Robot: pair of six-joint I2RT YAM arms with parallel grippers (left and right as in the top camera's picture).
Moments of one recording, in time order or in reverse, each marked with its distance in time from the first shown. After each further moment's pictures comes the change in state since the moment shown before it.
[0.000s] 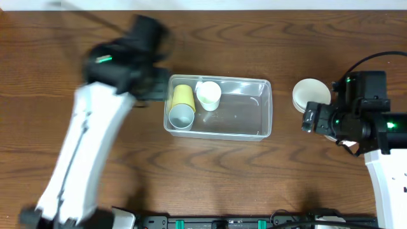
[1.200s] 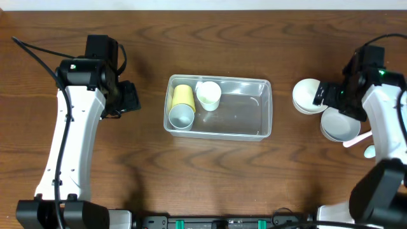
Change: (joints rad) left arm 0.249 0.001 -0.339 0.142 0.073 -0.019; right arm -0.194 0.496 0.036 0.211 0.029 -0.050
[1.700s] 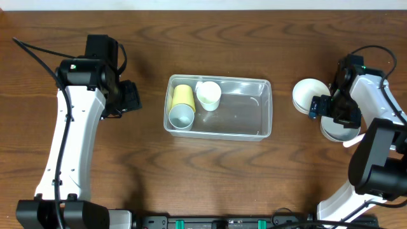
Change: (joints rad) left arm 0.000 0.000 0.000 0.005 0.018 0.000; right arm 0.000 0.208 -0.001 -0.015 0.096 -0.063
